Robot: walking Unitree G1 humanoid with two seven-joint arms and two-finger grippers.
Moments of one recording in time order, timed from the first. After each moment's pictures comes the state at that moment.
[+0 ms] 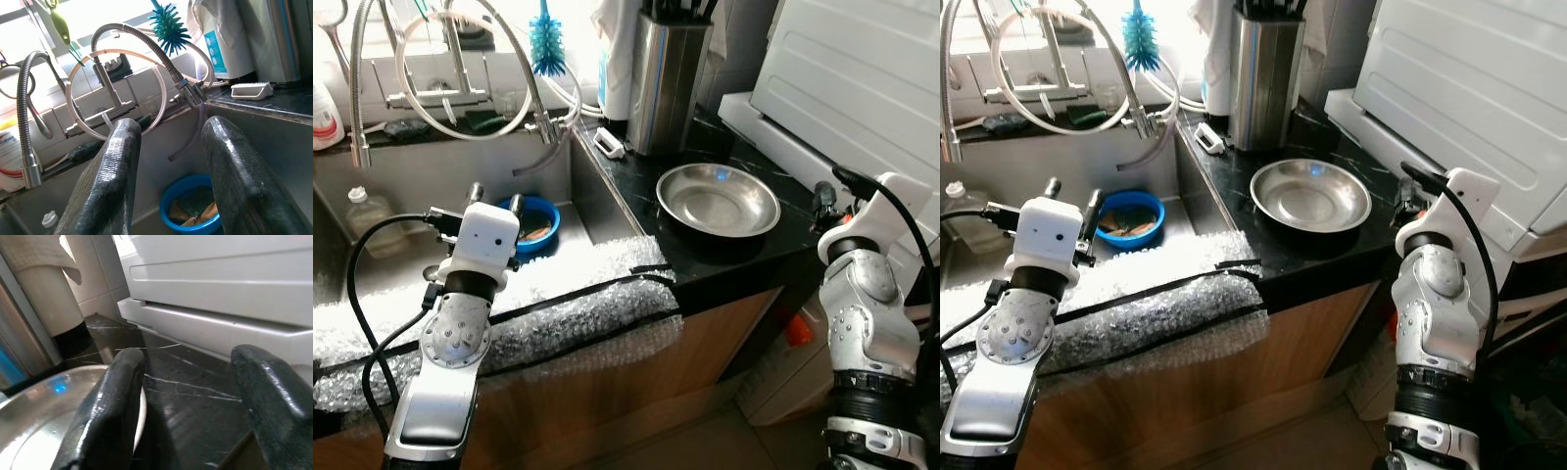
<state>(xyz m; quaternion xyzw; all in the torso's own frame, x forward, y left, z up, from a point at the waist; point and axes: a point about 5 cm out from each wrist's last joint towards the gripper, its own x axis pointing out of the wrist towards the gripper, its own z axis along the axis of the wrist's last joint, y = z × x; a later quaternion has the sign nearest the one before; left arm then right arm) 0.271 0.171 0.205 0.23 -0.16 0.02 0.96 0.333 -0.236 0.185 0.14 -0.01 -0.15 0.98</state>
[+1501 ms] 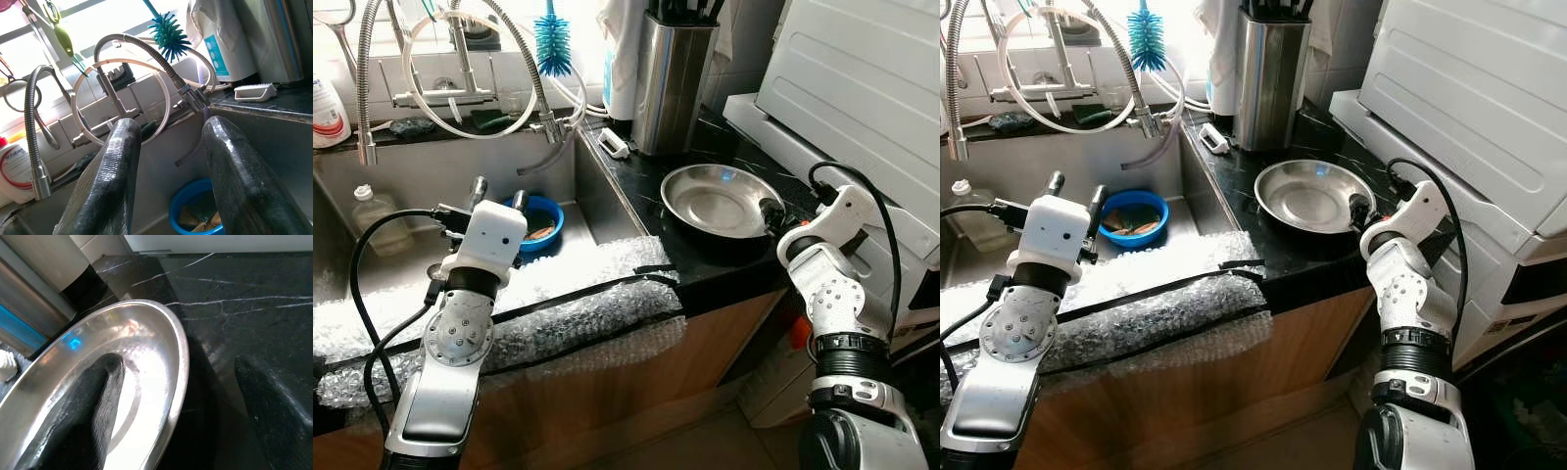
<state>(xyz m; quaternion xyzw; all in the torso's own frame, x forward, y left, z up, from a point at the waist) 0.272 0.167 0.208 0.26 -0.17 0.02 0.95 0.363 -0.215 0.157 0.28 0.11 -0.10 0.95</state>
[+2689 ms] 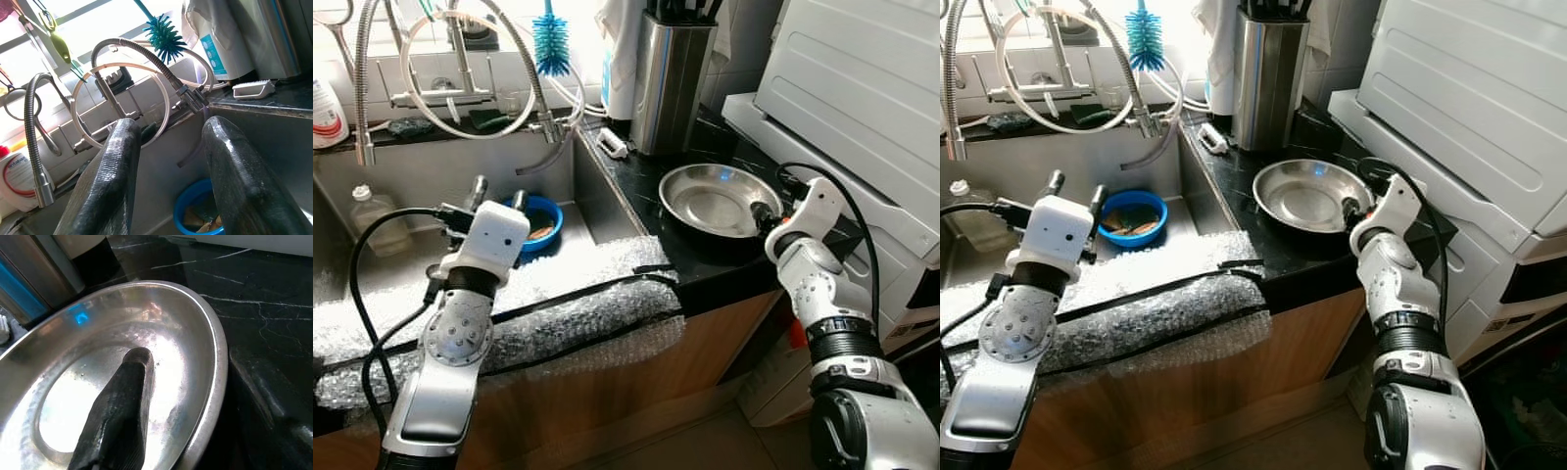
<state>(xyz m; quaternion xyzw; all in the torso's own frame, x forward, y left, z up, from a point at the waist) 0.272 0.166 0.208 0.28 -0.18 0.01 0.94 0.380 -0.207 0.150 0.19 0.12 -0.07 0.97</state>
